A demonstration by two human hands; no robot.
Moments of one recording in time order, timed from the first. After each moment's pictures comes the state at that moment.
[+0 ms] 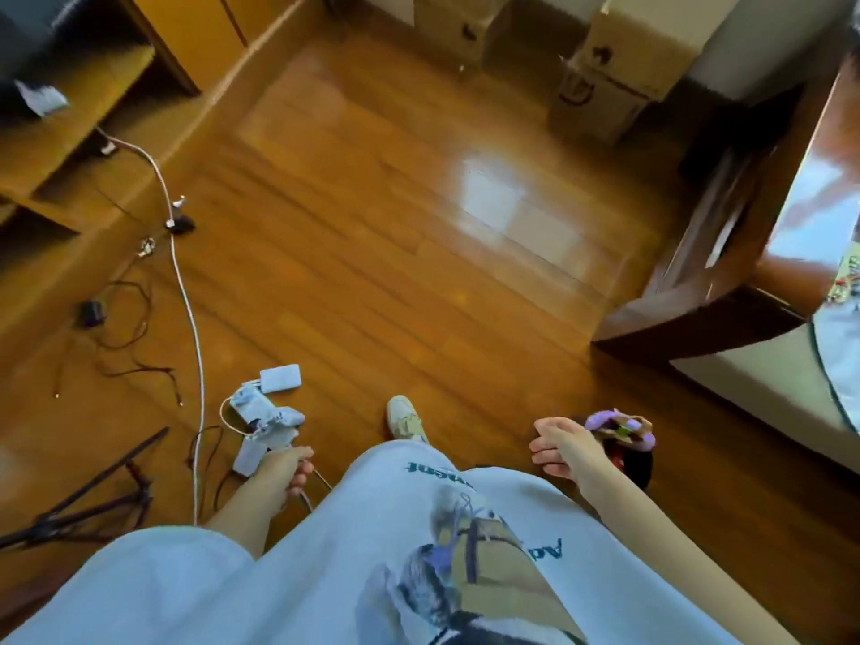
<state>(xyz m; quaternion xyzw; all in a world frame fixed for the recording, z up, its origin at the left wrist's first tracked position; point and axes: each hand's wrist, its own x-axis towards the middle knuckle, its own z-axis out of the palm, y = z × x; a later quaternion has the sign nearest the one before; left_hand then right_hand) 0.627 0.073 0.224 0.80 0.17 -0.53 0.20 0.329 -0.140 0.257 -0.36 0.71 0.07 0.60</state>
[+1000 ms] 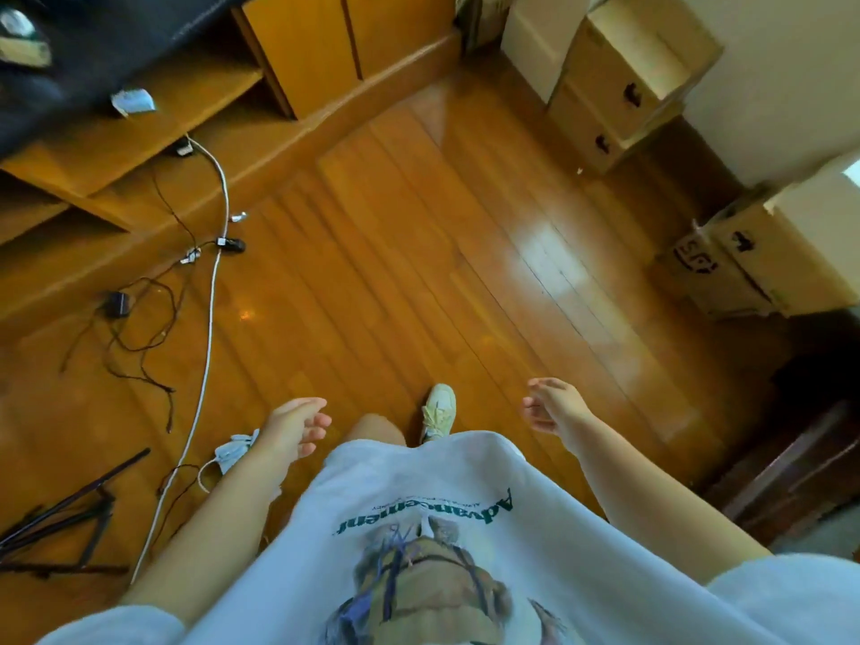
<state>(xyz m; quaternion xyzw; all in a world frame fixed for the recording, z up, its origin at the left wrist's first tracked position) 0.877 -0.232 0.240 0.76 0.28 -0.45 0.39 0.701 -0.517 0.240 -0.48 0.64 0.16 0.58</state>
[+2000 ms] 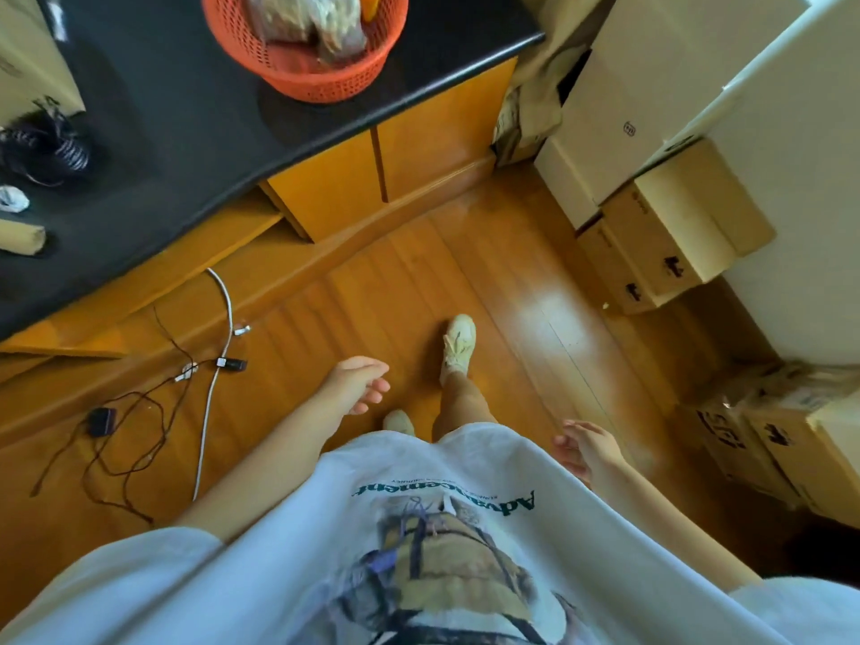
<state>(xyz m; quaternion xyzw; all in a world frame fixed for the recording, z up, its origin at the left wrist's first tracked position) 1.264 -0.519 0.258 0.77 0.15 -0.51 0.36 1.037 -0.739 0.234 -0.44 0.71 0.14 0.54</state>
